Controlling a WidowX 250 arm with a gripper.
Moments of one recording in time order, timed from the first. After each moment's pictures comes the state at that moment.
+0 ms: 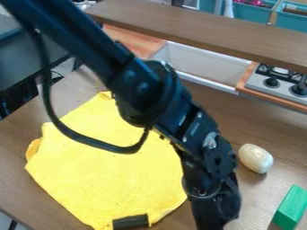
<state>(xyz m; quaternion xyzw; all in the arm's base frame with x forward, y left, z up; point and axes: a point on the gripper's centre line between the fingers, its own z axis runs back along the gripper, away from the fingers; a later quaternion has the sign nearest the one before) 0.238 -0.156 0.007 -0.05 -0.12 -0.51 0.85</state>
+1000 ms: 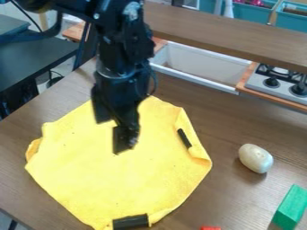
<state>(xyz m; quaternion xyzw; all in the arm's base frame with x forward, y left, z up) 0.257 -0.008 0.096 0.10 -0.06 -0.25 0.96</state>
